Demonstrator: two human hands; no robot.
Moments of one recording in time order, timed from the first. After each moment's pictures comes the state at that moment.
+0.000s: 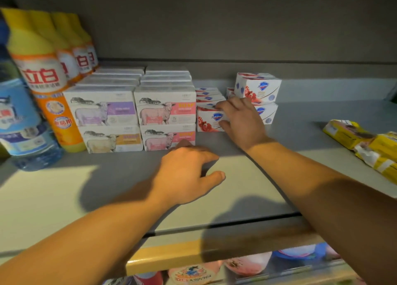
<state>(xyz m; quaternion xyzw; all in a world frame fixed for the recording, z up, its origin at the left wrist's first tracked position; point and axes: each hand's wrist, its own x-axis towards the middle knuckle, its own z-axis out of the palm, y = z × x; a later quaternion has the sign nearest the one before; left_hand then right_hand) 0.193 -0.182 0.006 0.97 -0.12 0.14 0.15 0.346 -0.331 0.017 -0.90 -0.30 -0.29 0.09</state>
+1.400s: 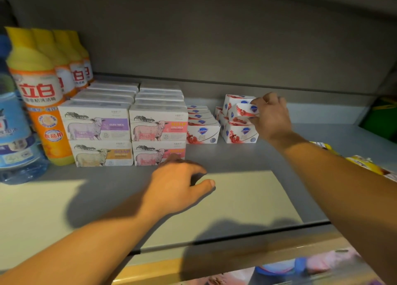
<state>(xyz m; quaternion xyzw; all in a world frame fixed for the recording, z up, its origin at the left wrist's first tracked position) 0.196 -0.186 0.013 0.96 -0.10 0.17 0.19 0.384 -0.400 0.078 -0.94 -0.14 -0.29 0.09</state>
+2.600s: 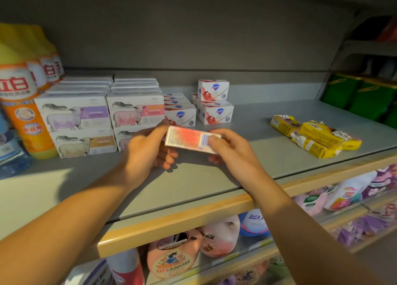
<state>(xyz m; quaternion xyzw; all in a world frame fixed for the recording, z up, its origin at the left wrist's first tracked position) 0.192 -0.182 0.024 0.66 0.03 0.08 0.75 0.206 -0.379 0.014 -0.73 -0.14 -0.02 0.67</state>
